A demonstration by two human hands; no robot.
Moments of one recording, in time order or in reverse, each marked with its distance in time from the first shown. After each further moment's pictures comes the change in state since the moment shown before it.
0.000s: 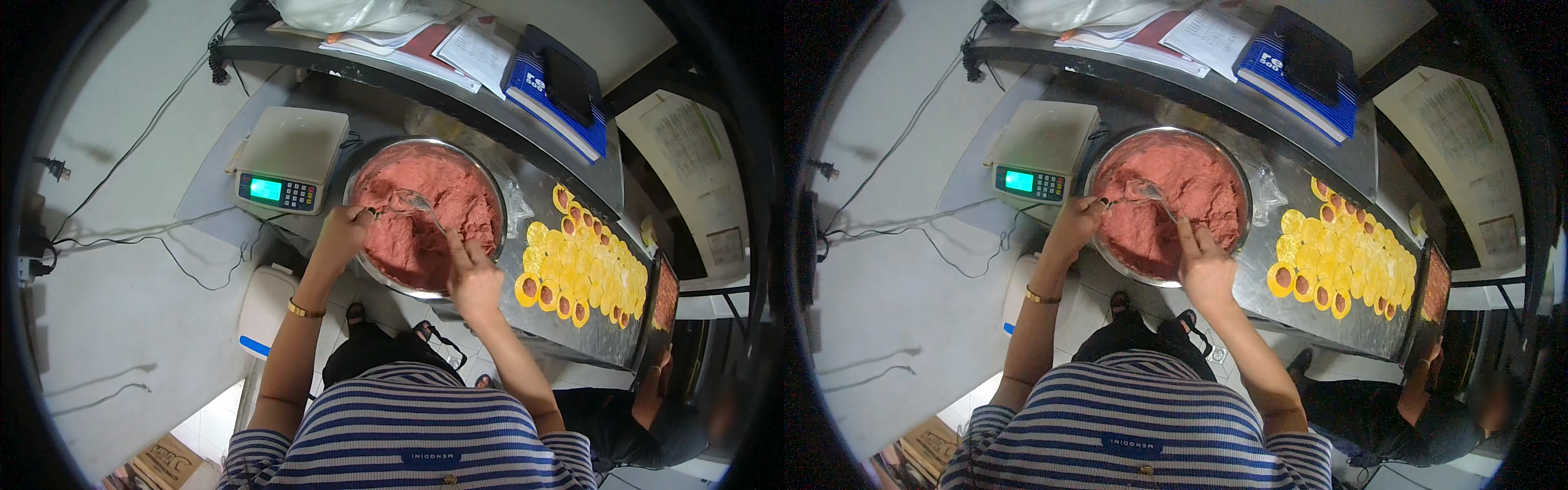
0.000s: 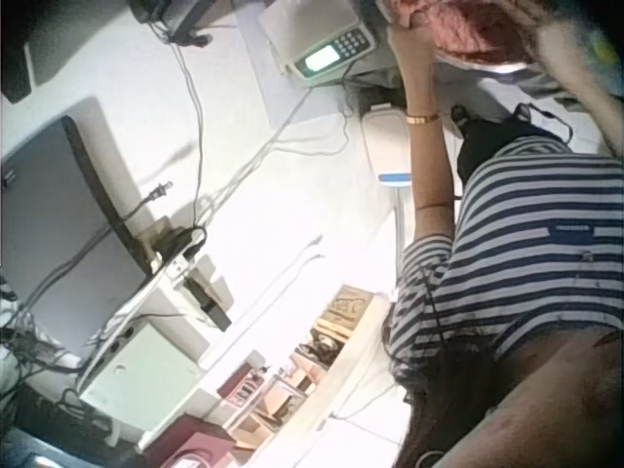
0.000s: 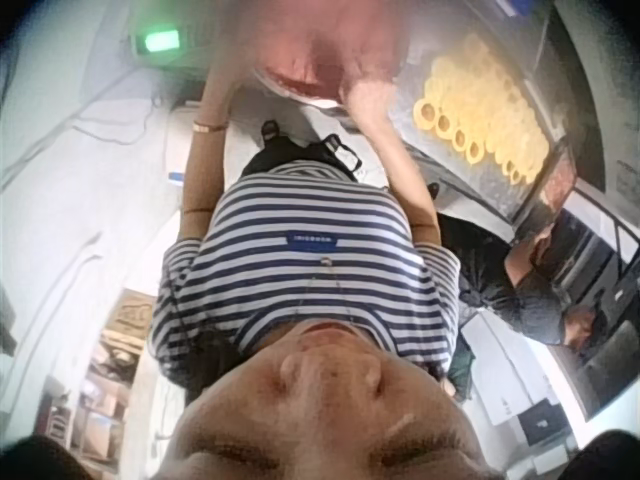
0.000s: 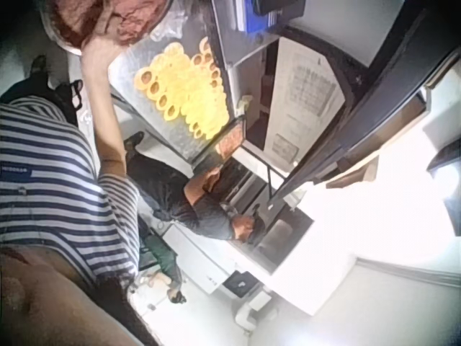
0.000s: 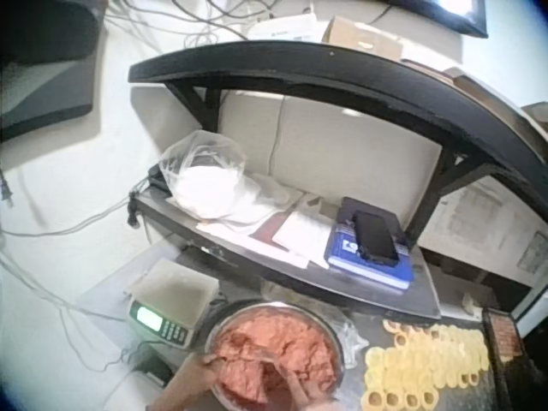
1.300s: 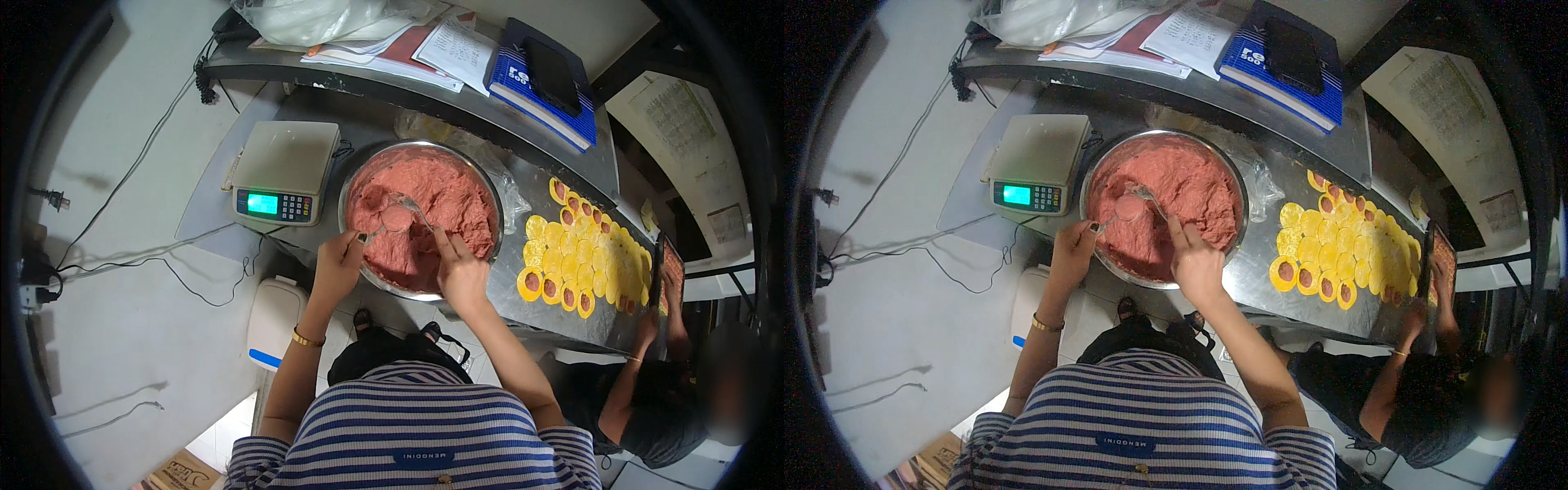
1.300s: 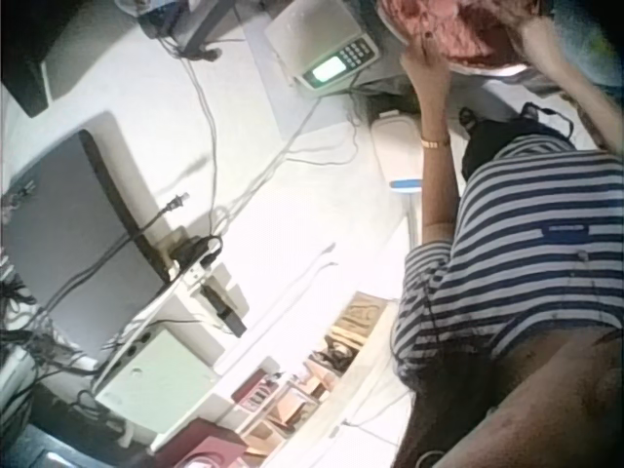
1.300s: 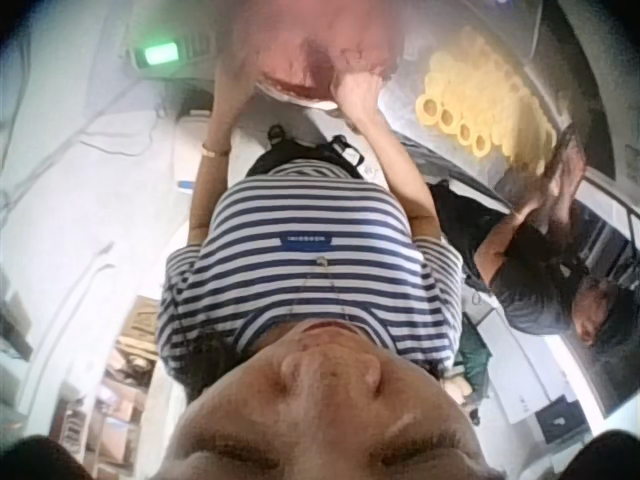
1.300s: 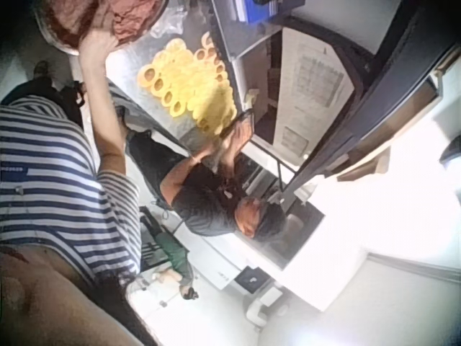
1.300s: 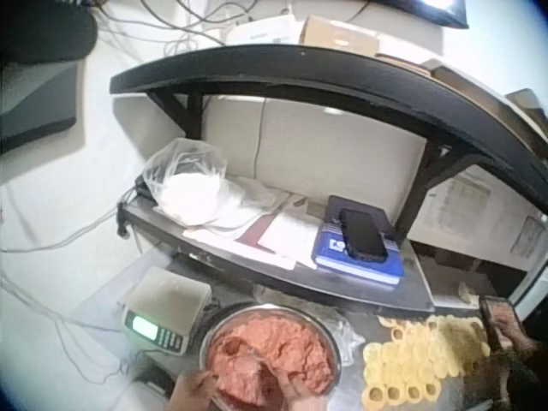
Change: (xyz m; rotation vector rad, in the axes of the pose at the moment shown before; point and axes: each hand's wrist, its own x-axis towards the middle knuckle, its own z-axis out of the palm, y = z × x) left_hand -0.030 -0.004 -0.002 0.025 0.033 0.289; right_hand 0.003 -0.001 0.025 0.116 -0.050 0.121
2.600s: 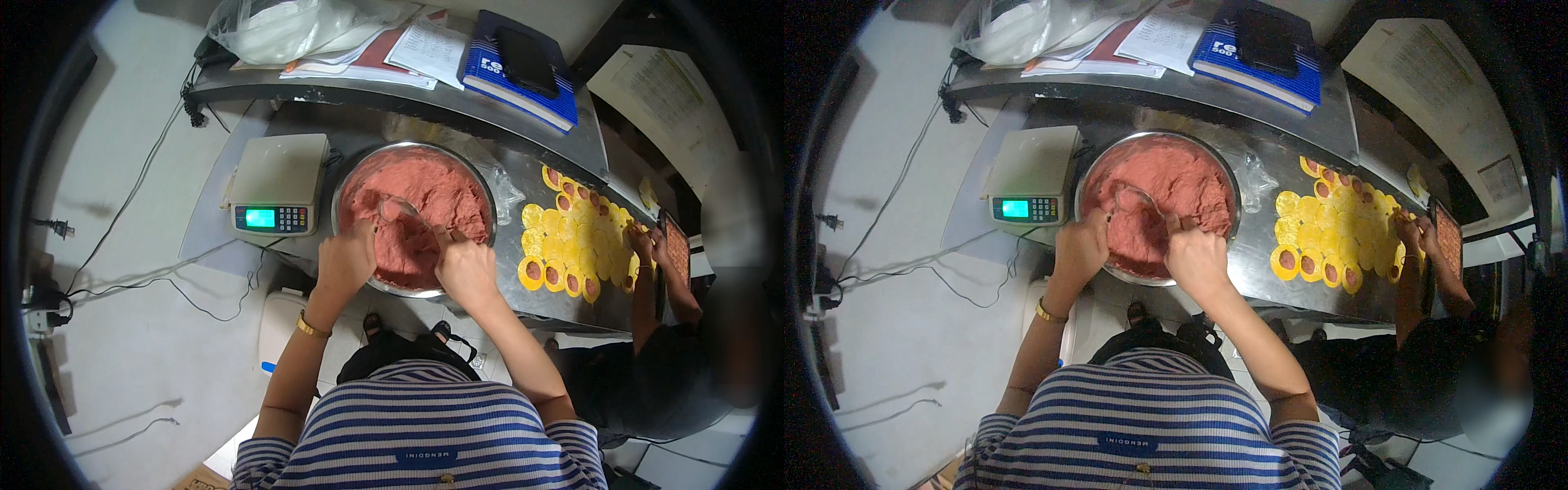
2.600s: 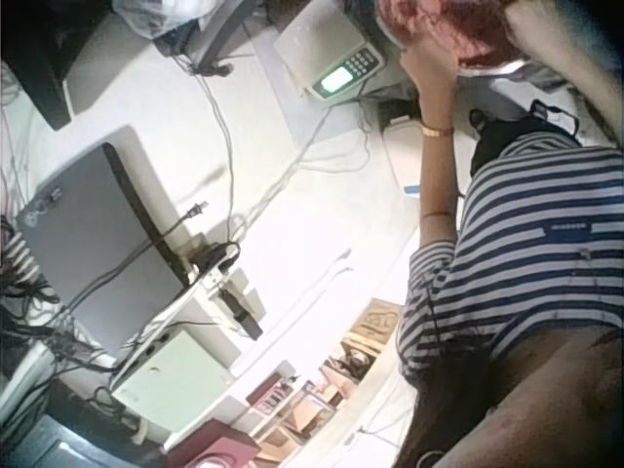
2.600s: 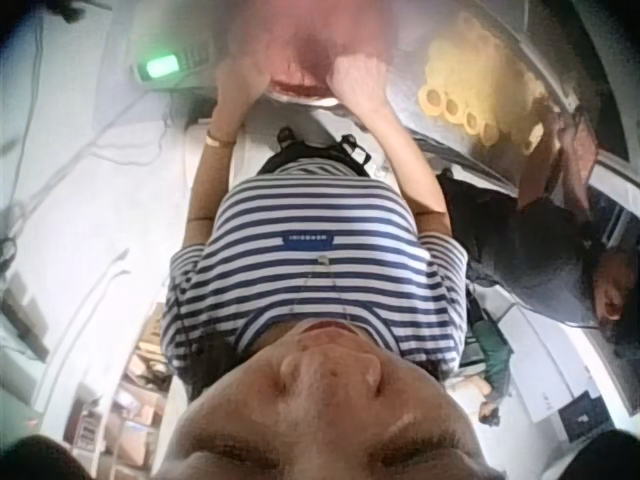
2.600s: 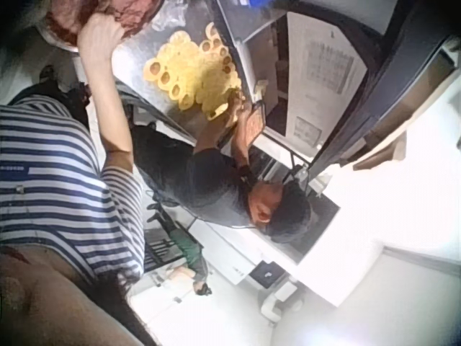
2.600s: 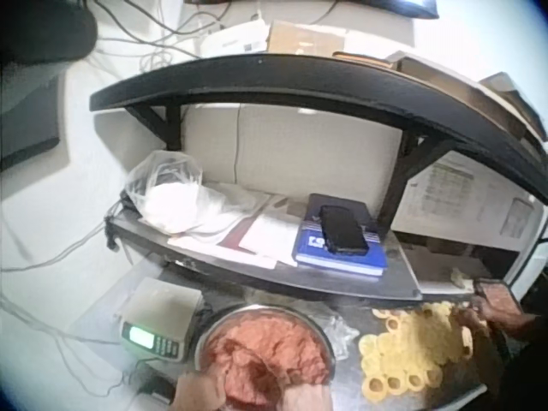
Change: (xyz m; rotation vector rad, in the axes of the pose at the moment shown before) left_hand 0.018 0.015 0.016 0.757 -0.049 0.326; right_hand 0.016 -0.014 -0.043 -0.128 -0.161 0.088
